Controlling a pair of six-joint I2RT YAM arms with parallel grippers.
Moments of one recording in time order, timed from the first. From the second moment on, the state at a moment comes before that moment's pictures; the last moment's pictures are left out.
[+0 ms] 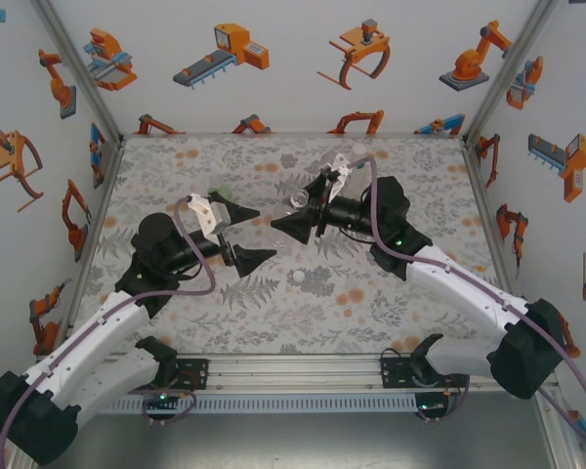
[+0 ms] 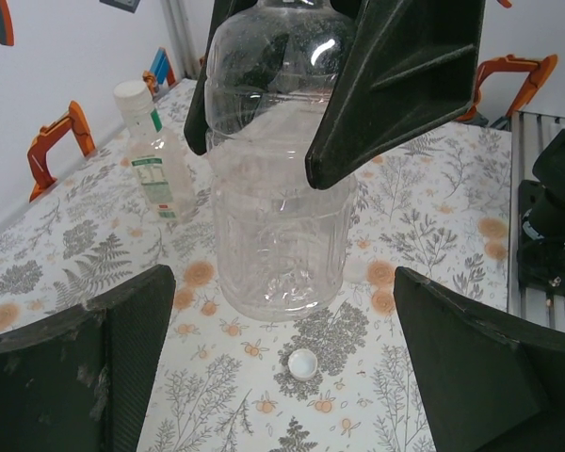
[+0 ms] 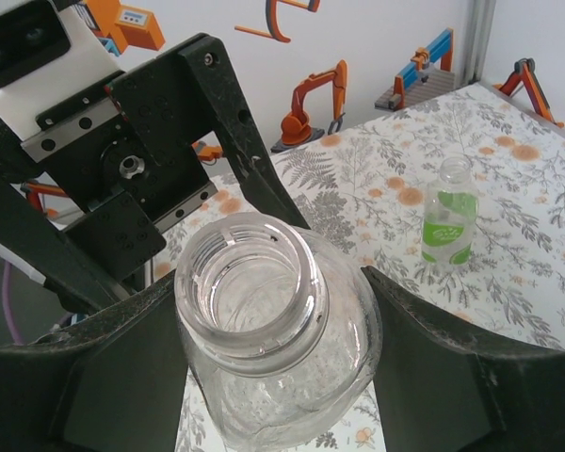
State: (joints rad) left arm -0.58 0.86 0.65 0.26 0.66 0.06; right arm 0.70 1.23 0.95 0.37 -0.62 0.24
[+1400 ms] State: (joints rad) left arm -0.73 1.06 0.76 0.42 0.59 0.10; right arm 0.72 1.22 0.95 0.52 -0.63 0.42
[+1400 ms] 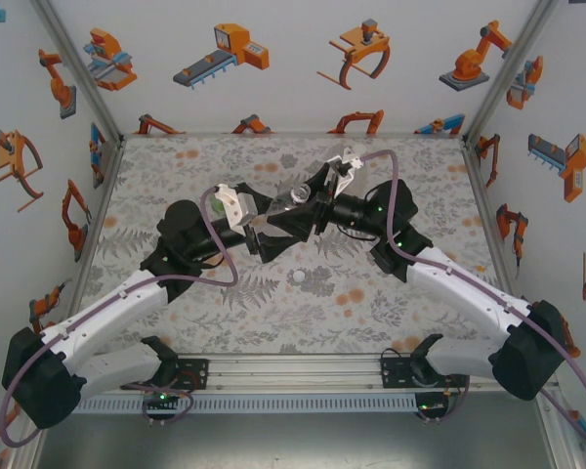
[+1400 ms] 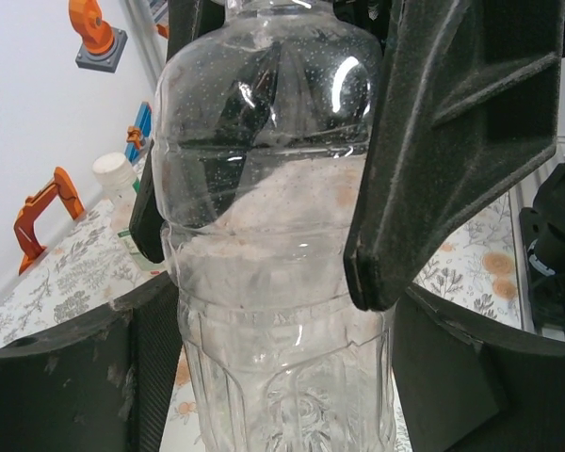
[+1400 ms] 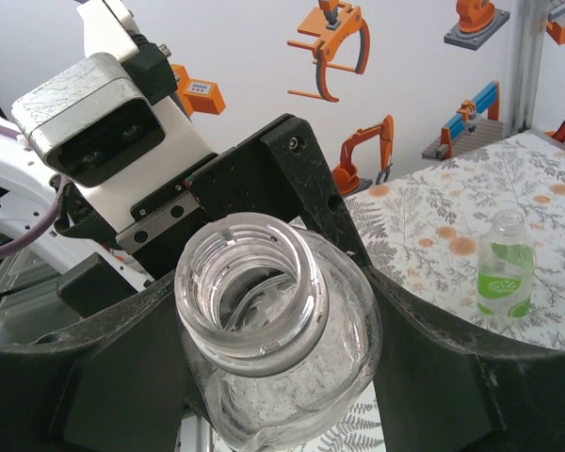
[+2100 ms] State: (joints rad) left arm -0.75 1.05 0.78 0.40 0.55 0.11; right arm 0.73 1.21 0.94 0.53 -0.61 0.42
